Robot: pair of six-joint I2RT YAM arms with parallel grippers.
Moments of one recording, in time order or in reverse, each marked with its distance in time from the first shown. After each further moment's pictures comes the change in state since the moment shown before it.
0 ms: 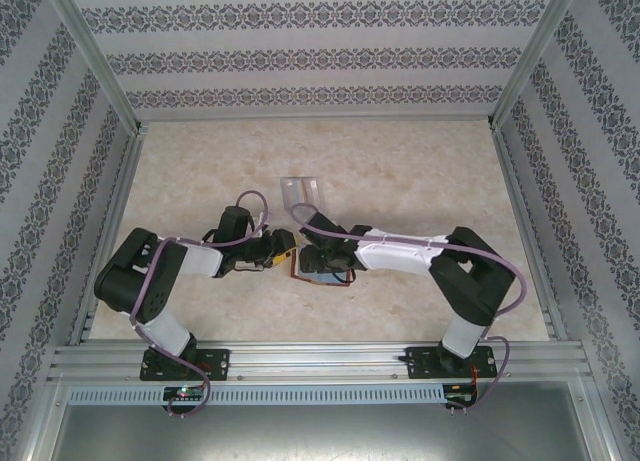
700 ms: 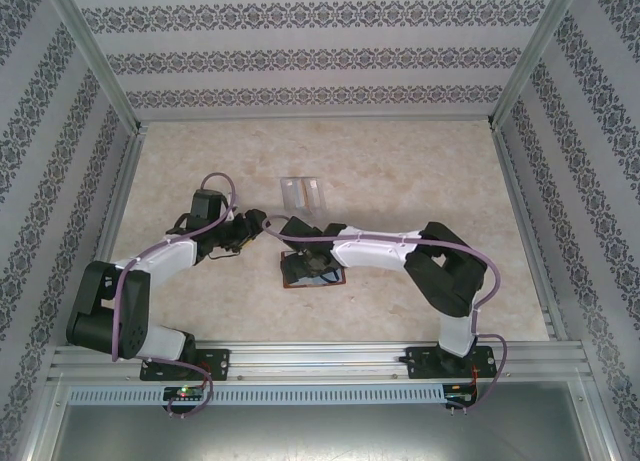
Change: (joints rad) left arm 0.170 -0.241 0.116 -0.465 -0.187 0.183; right arm 0.067 0.143 0.180 -0.149 0.020 -0.172
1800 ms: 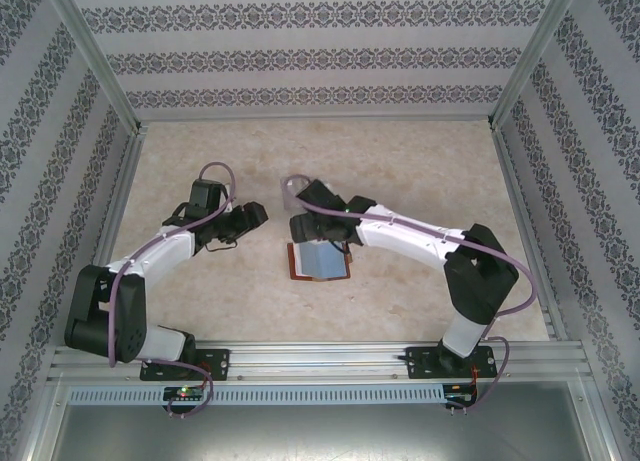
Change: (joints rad) left arm 0.000 -0.013 0.116 -0.153 -0.079 0.100; right arm -0.145 -0.164 0.076 -0.008 0.112 -0.049
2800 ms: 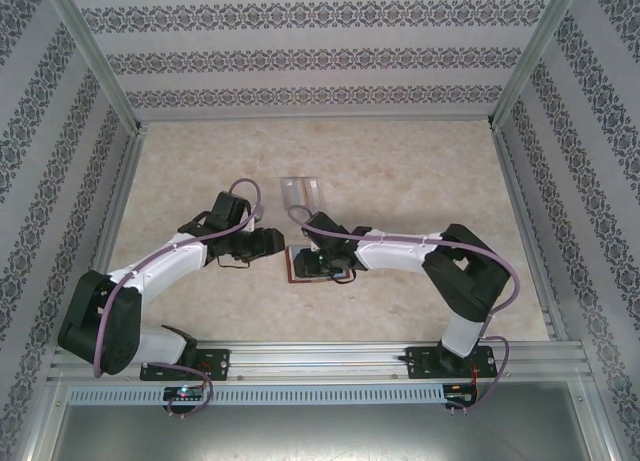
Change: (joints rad) left arm -0.199 -0.052 -0.032 -0.169 0.036 0.060; right arm 0.045 0.050 -0.301 0.305 -0.378 0.171
